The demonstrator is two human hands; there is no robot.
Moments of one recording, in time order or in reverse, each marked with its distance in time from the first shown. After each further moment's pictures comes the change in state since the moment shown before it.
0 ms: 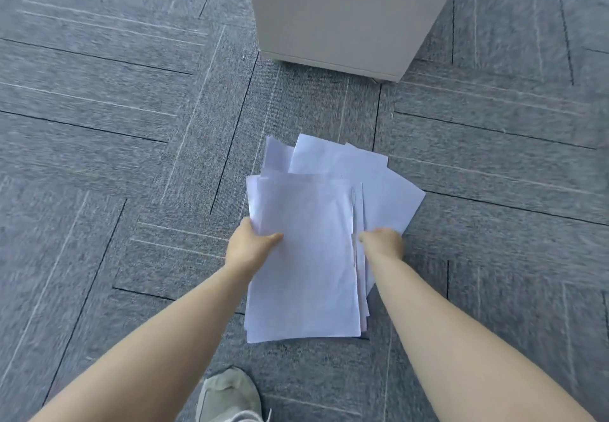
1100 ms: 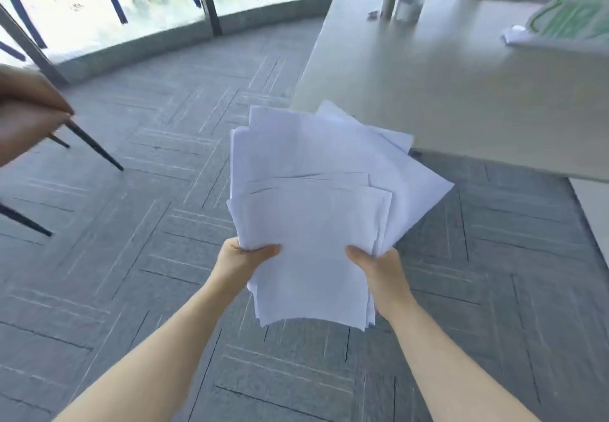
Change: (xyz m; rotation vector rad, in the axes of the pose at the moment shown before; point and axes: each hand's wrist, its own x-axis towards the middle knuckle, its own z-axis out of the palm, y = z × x) left_hand -0.337 0.401 -0.397 -0.474 -0.053 0.360; right_hand -0.418 -0.361 -0.364 0.563 -0.460 -0.561
